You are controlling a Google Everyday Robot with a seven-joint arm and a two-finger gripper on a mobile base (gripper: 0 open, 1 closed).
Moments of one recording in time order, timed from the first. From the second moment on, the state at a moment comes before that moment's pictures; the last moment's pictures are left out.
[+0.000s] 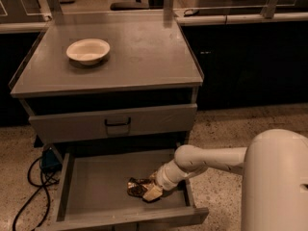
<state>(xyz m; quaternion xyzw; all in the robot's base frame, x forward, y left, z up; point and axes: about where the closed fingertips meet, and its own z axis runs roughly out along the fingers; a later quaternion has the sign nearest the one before) 0.507 0.014 0.370 -0.58 0.74 0.28 0.18</state>
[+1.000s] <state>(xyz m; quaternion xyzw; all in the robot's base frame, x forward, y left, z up) 0.506 0.014 0.370 -0.58 0.74 0.28 0.18</state>
